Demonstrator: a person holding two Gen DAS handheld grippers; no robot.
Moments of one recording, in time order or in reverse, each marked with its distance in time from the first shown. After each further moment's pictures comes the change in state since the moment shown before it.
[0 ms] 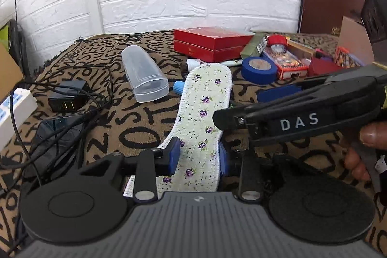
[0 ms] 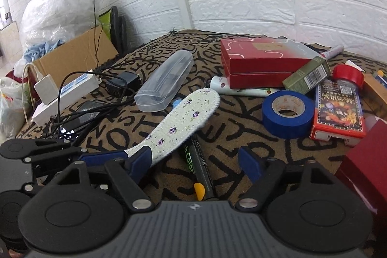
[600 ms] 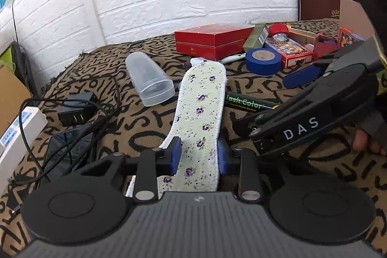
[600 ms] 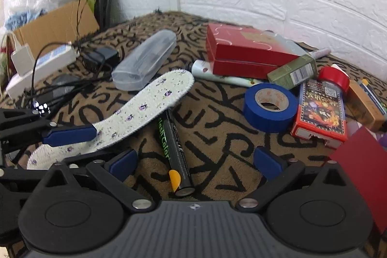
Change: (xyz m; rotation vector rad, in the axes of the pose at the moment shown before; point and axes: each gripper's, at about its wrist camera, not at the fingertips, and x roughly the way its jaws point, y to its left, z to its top) left arm -0.001 -0.001 -0.004 0.072 0.005 0.041; right arm 0.010 0.009 0.000 -0.092 0.099 -0.156
